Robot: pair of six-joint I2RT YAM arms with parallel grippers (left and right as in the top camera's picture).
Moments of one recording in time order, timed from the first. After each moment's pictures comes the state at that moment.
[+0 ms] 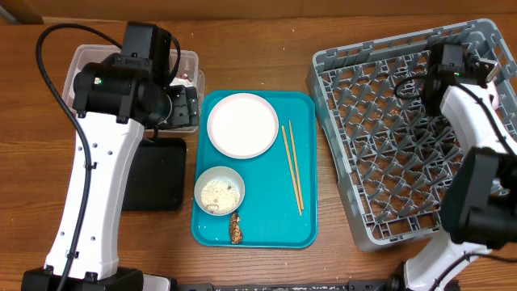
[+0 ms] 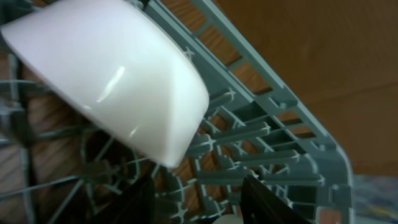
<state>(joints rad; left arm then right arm) -0.18 1.59 1.81 -1.44 -0.09 -0.31 -0.17 1.93 1.44 -0.73 0.87 0.32</state>
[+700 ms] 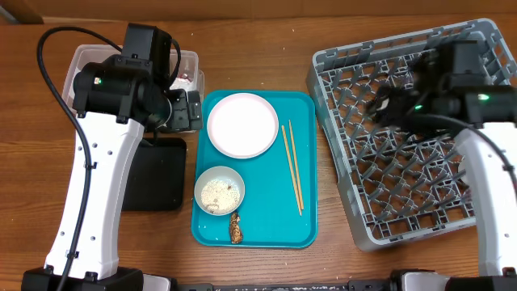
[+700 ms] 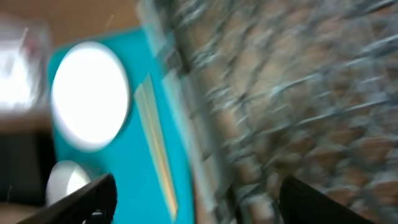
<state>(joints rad) -0.18 1.59 1.81 -1.48 -0.08 -0.31 0.02 1.48 1.50 -1.19 -0.28 0.24</state>
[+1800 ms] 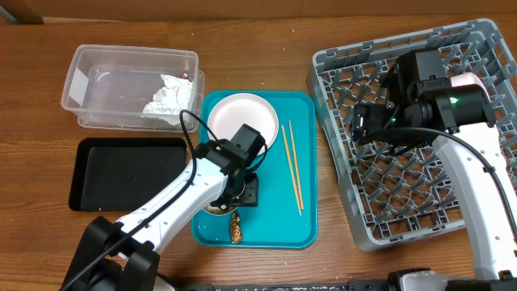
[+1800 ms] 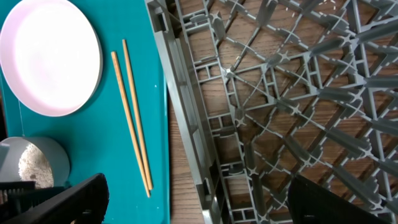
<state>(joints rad) -0.58 1.59 1.00 -0.94 0.07 -0.57 0.14 1.48 1.49 -1.27 -0.12 0.23</state>
